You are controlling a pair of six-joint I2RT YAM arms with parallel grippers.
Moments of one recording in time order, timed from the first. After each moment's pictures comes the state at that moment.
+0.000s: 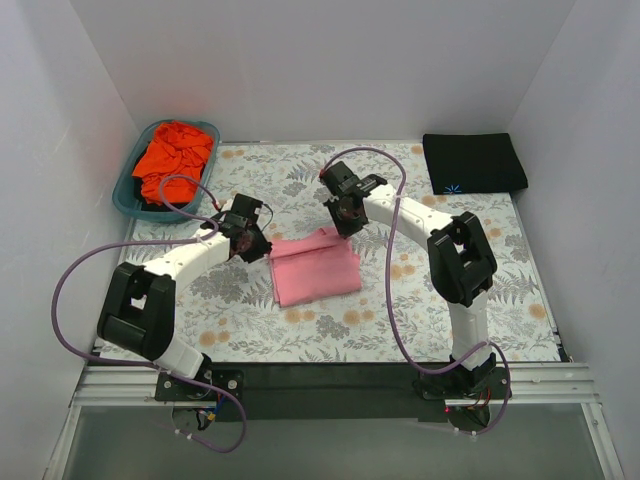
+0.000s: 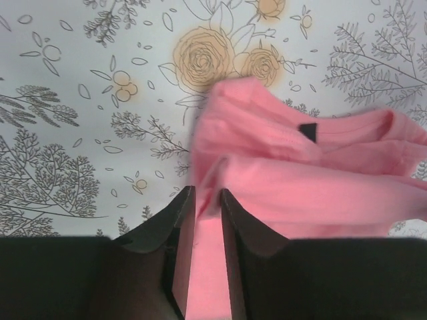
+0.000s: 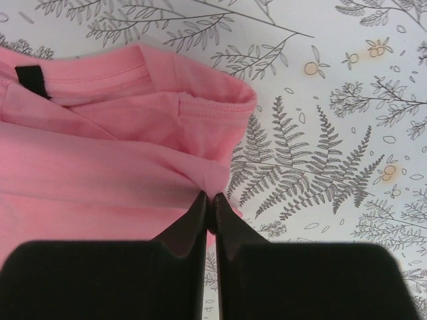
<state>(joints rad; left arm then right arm) -0.39 1.53 0.94 -0.43 -0.14 -0.87 0.68 2.02 1.66 -0.78 0.10 0.21</state>
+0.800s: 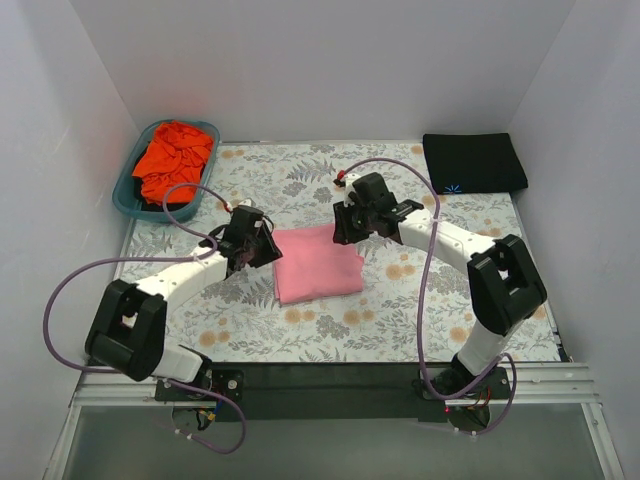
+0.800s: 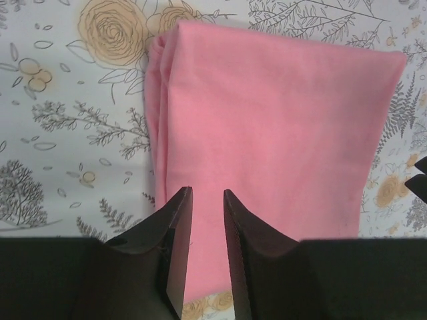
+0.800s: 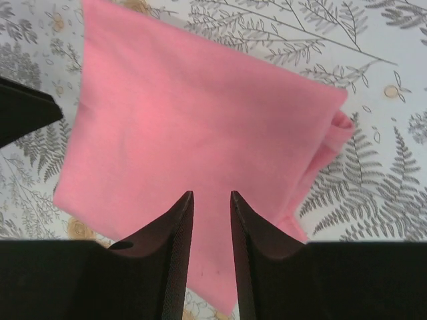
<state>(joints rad) -0.45 1.37 0.79 -0.26 -0.04 -0.78 0.64 1.69 1.21 -0.34 -0.18 0.23</state>
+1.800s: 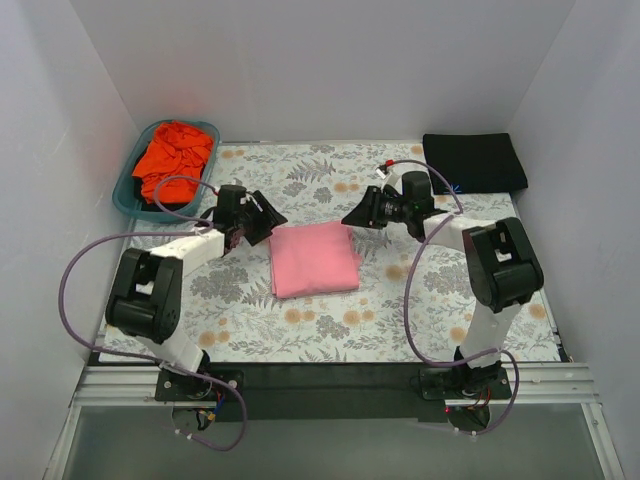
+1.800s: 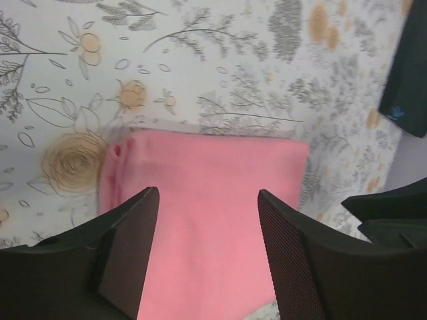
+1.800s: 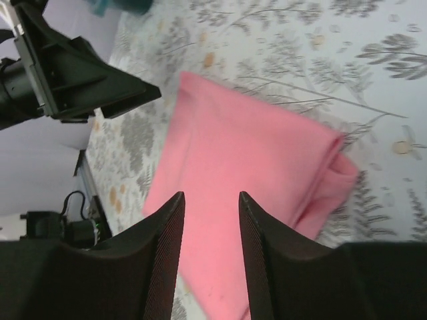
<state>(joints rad) -0.27 1.68 0.91 0.05 0.18 -0.87 0.32 1.89 1.04 0.32 -0.77 0.58</state>
